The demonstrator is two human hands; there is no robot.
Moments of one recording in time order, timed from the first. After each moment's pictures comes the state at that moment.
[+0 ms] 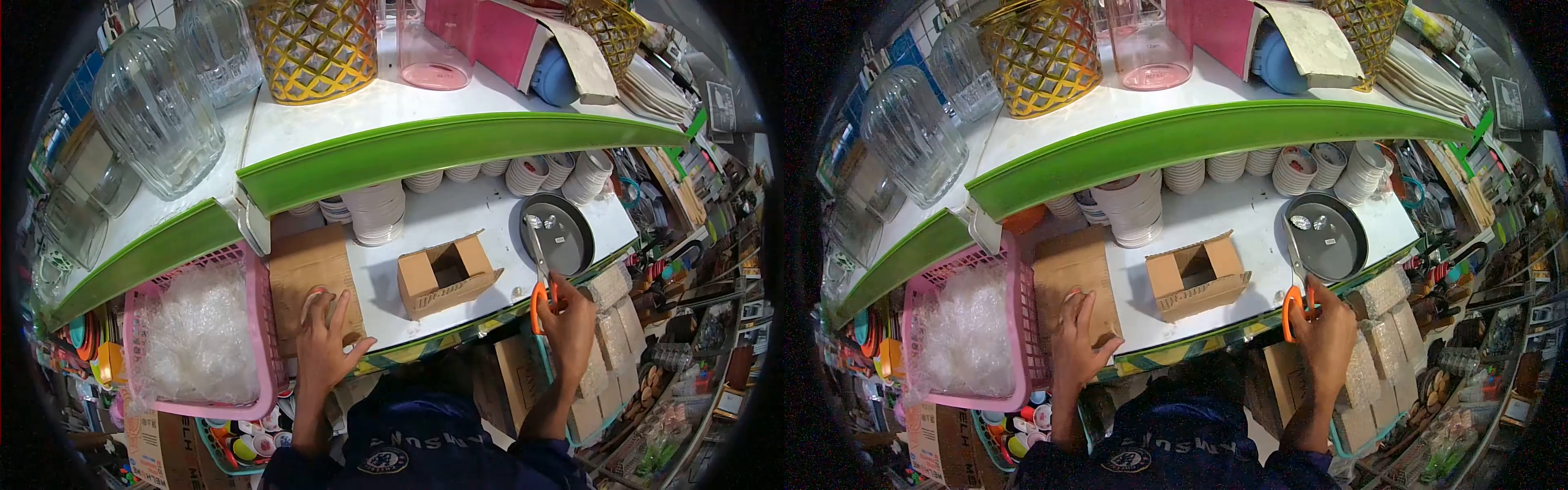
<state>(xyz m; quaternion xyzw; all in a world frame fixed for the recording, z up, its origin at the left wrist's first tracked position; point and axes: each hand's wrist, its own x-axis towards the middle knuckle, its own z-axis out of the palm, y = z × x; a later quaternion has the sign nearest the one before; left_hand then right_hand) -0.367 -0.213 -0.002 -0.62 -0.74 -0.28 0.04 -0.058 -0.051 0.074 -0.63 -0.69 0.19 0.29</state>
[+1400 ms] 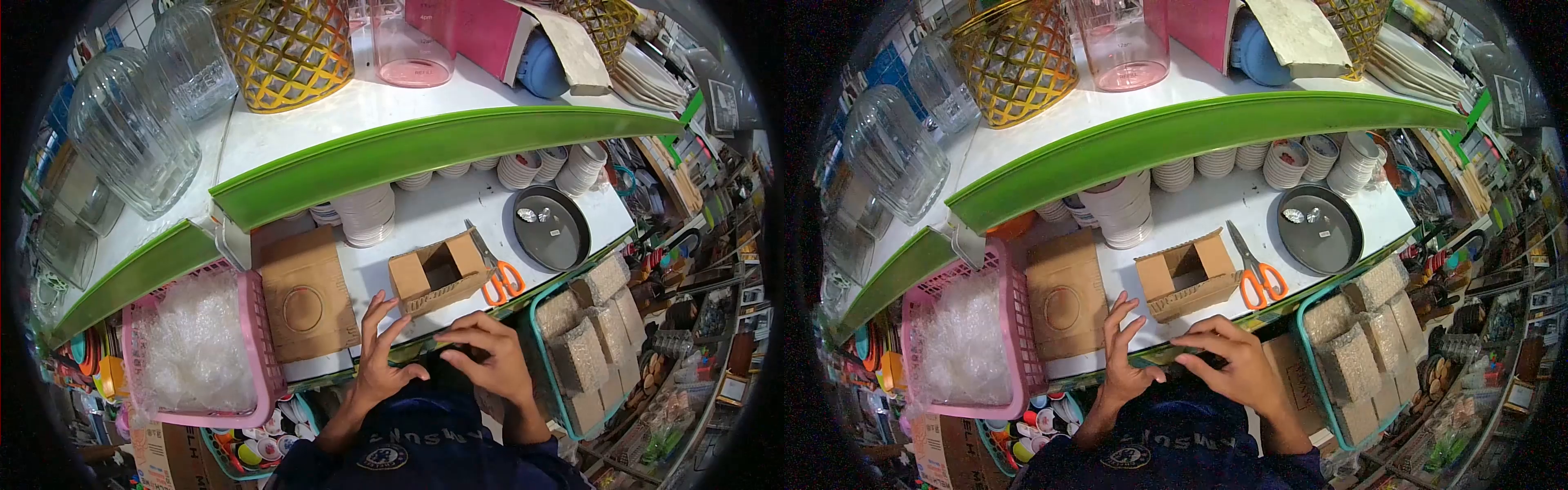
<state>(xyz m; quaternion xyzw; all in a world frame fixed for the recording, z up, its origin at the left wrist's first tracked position) -0.301 -0.176 -0.016 -0.65 -0.54 -0.54 -0.07 -0.115 -0.098 0.070 -0.30 -0.80 0.42 0.29</state>
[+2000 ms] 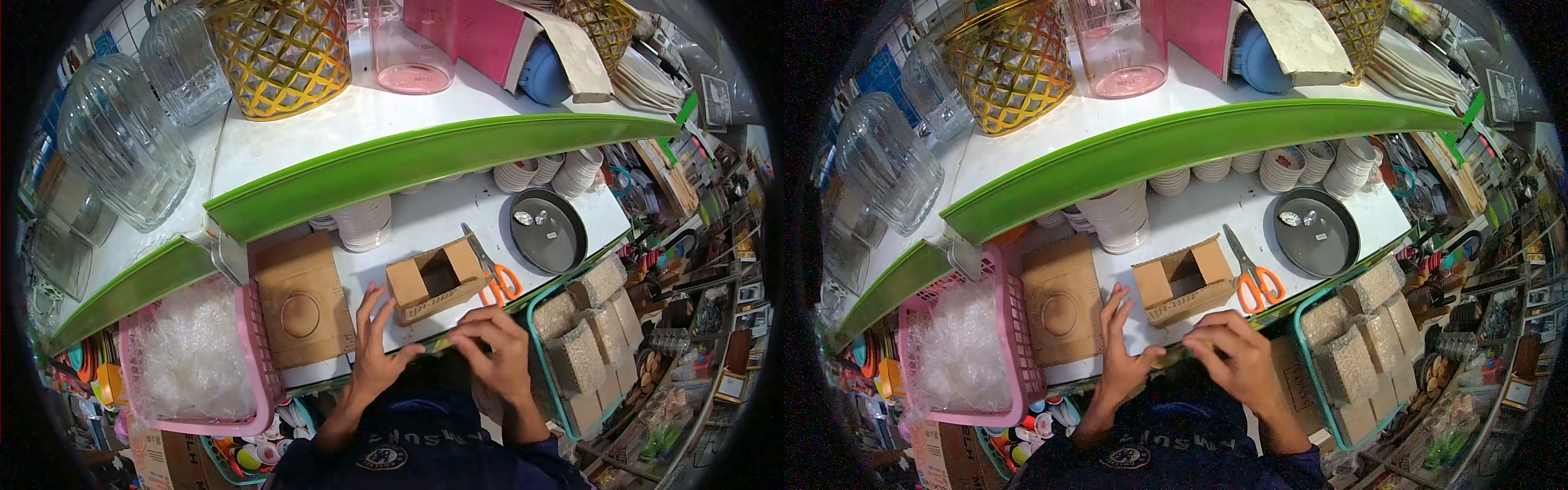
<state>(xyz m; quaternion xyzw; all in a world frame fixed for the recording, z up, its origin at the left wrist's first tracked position) -0.306 -0.163 -0.012 -0.62 -0.57 -0.52 -0.09 -0.119 -0.093 0.070 -0.31 -0.81 0.32 0.38</state>
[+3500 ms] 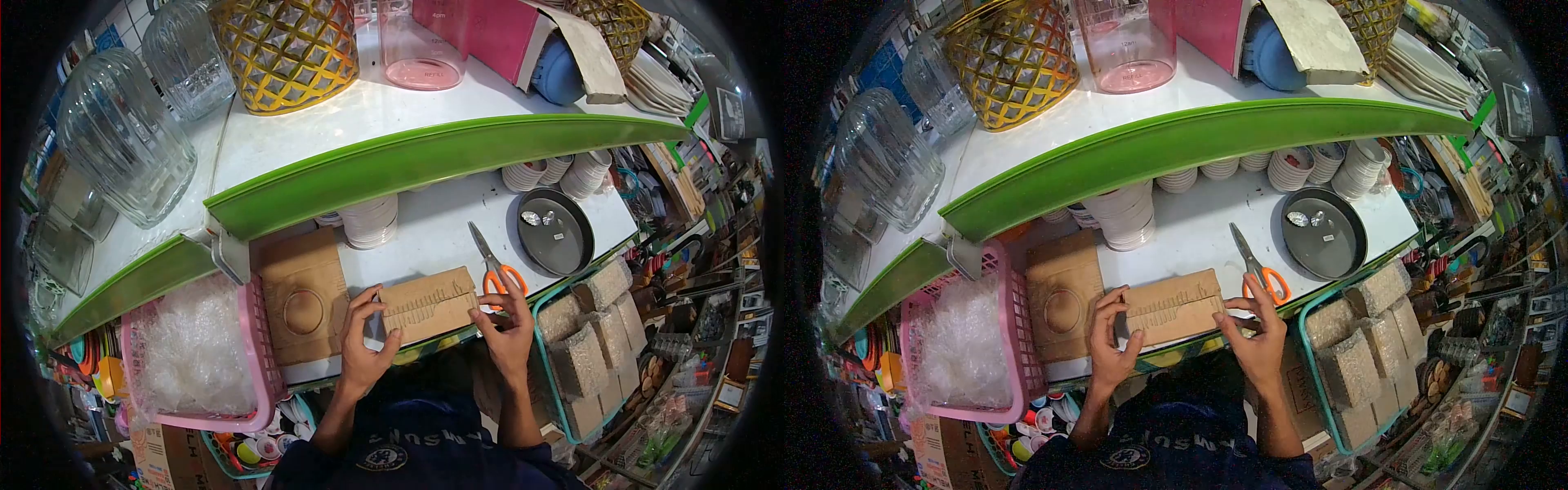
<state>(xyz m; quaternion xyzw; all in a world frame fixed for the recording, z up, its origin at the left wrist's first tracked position) -0.323 -0.164 -0.023 -0.53 -0.56 -0.60 -0.20 -0.117 -0.070 0.014 -0.42 -0.62 0.47 0.46</state>
